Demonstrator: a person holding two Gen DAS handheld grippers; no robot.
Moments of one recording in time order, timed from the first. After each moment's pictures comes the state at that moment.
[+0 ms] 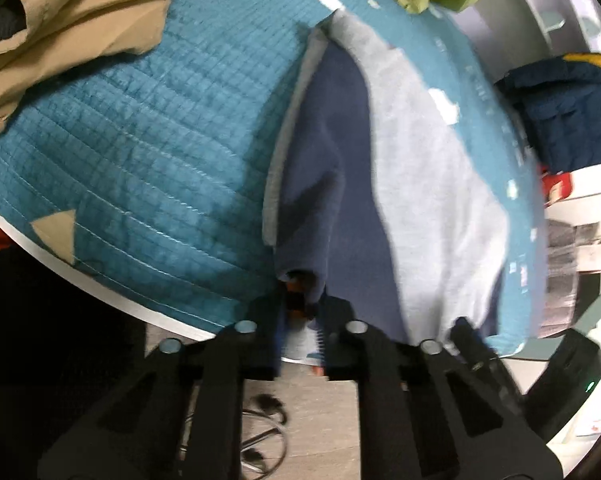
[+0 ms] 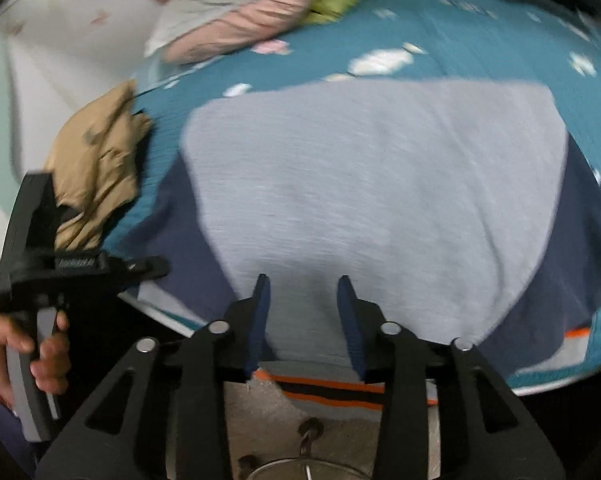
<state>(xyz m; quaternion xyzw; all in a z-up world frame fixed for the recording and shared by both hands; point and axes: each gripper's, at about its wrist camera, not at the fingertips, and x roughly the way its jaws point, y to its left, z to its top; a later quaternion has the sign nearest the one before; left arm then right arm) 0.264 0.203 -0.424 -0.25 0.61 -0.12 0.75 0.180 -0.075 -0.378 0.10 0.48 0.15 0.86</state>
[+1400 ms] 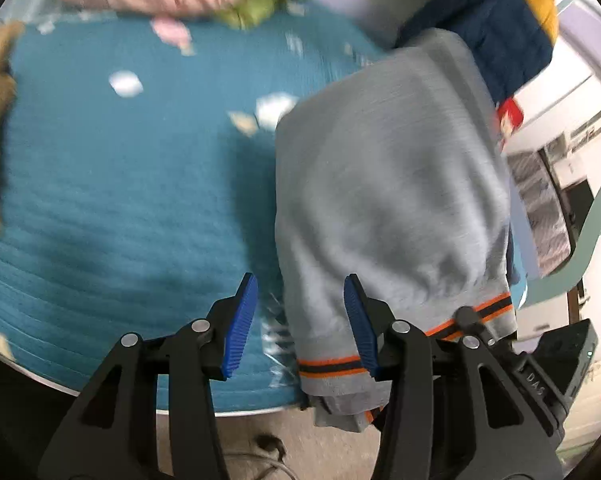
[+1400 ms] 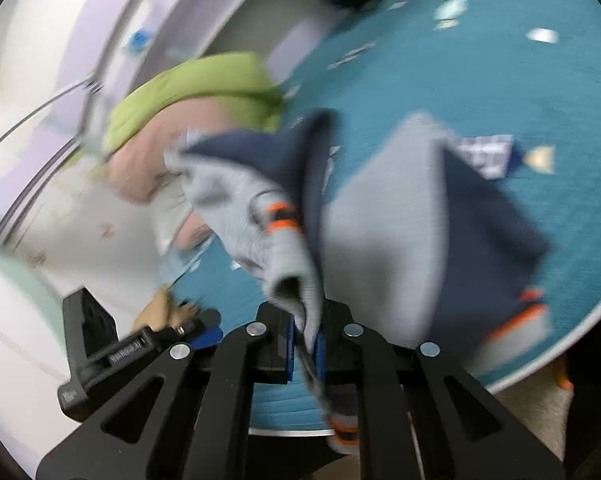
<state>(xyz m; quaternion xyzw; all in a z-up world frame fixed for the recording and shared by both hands) 0.282 0.040 -0.365 -0.11 0.55 -0.24 0.79 0.130 -0.240 -0.352 0.43 0.33 0.01 0.84</state>
